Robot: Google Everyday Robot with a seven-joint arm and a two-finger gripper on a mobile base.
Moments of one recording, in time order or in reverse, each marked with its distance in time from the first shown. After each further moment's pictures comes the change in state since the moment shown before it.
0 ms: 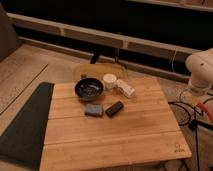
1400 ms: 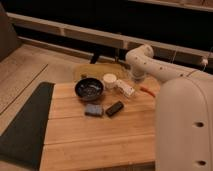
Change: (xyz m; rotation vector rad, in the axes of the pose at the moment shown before) arm -0.269 0.074 0.010 0.004 -0.195 -0.565
